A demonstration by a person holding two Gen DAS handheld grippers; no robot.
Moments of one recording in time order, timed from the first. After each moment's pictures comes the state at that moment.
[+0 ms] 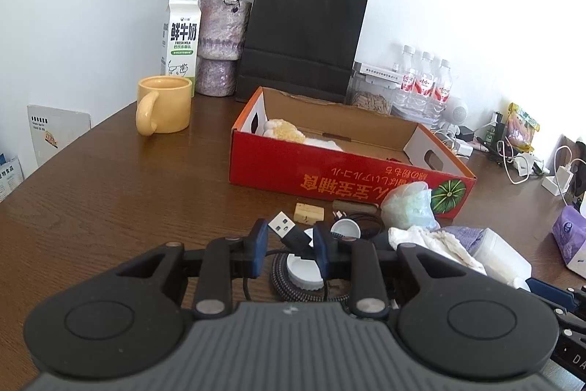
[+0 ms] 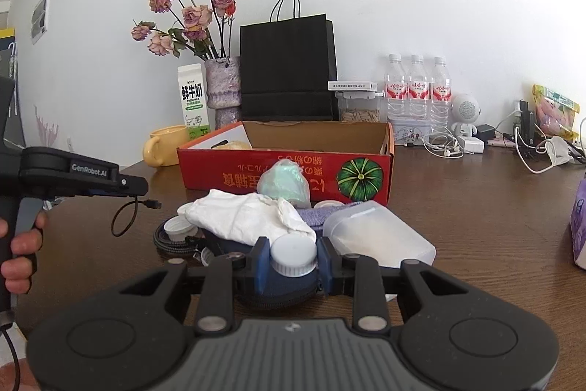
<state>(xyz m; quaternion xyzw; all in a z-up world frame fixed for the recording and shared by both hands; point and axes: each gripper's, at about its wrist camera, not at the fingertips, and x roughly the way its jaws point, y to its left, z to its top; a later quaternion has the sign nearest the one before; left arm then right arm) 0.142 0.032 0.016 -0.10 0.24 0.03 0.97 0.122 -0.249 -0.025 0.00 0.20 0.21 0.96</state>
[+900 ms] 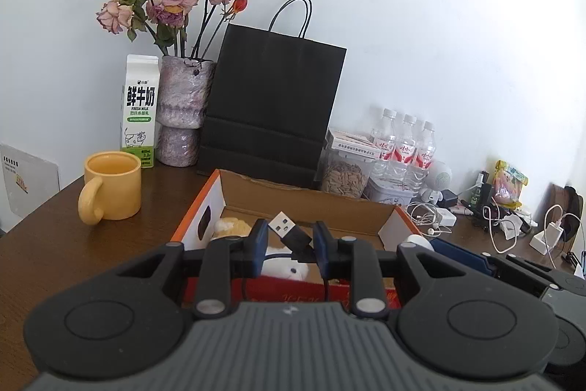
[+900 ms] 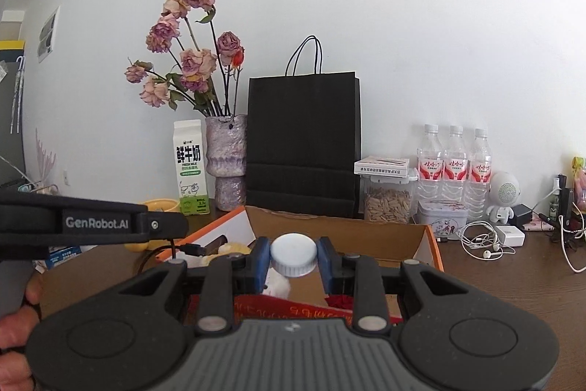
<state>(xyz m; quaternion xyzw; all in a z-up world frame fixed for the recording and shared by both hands) 0.227 0.011 0.067 -0.11 0.16 0.01 0.98 0.258 -0.173 0.039 -0.01 0.13 0.22 0.97</state>
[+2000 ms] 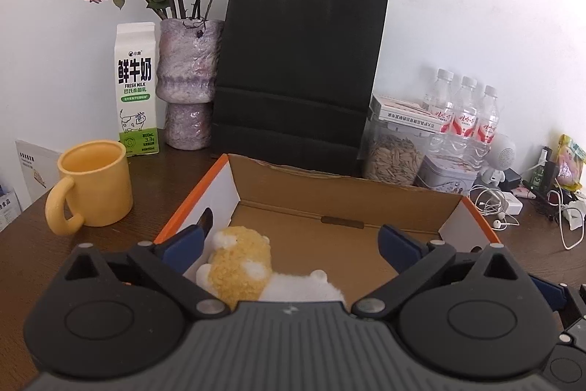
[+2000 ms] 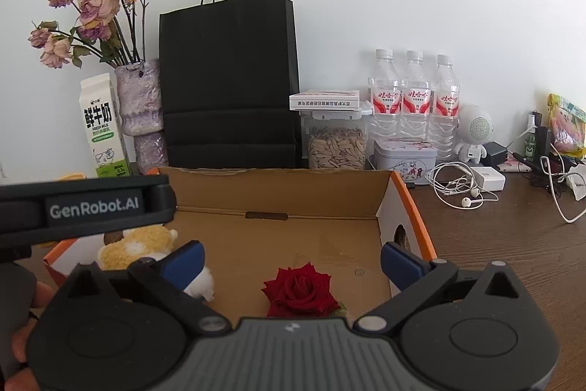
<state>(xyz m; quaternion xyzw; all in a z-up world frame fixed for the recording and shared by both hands) 0.342 0.001 0.034 -0.08 0.23 0.07 0.97 0.360 -0.164 -0.003 0.01 0.22 0.12 0.97</state>
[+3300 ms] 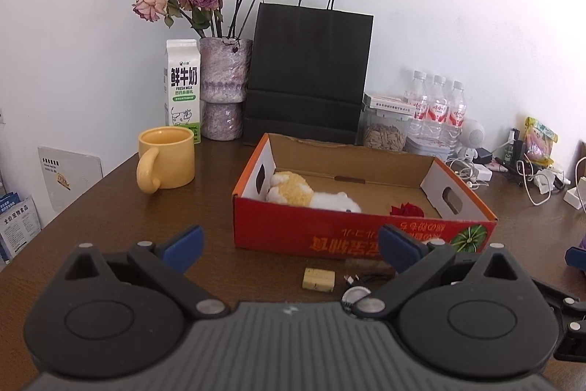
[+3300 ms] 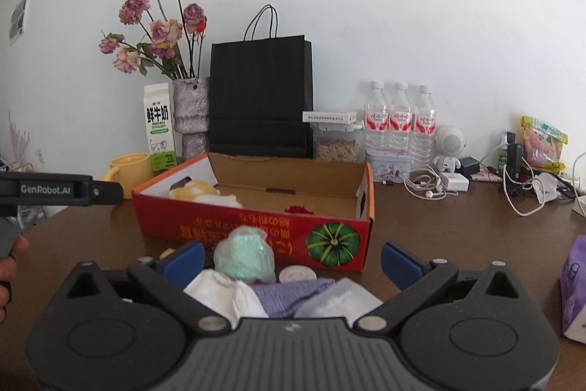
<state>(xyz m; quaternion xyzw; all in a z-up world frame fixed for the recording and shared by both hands) 0.176 0.023 0.037 -0.06 0.21 0.06 0.98 0.182 -0.235 0.002 -0.02 0.18 0.16 0.97</state>
